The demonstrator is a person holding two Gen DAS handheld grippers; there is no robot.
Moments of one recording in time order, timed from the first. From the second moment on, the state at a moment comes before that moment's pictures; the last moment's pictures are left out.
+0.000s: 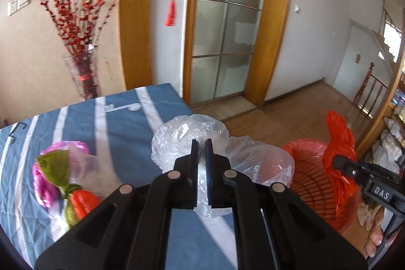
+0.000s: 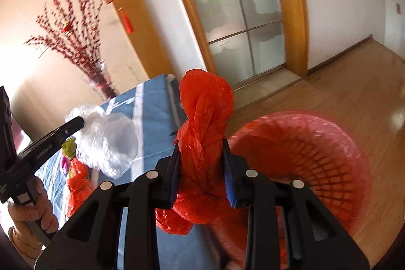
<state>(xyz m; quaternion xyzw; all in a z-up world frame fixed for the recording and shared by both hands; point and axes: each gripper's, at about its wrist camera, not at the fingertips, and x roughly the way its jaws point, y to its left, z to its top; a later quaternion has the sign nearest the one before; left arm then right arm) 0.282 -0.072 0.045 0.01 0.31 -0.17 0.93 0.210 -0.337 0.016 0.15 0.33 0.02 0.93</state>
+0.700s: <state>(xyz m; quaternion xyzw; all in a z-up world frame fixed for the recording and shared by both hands) 0.249 -0.206 0.020 0.01 0.34 -0.30 0.89 0.185 -0.446 0.001 0.22 0.34 -0.07 0.91</state>
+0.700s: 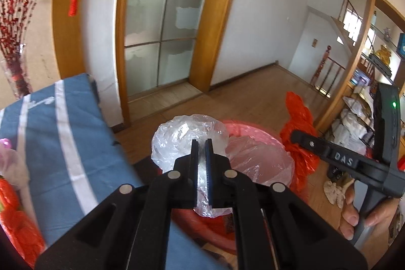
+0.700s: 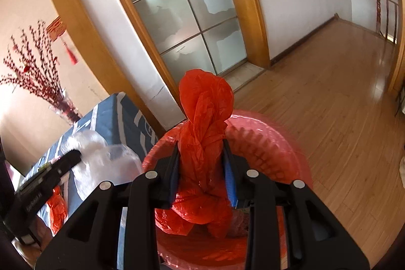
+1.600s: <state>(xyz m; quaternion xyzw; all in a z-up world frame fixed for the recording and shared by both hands) 0.236 -0.032 0.002 0.00 0.31 -0.10 0.94 0.196 -0.315 0.012 0.08 0.31 0.03 0.95</state>
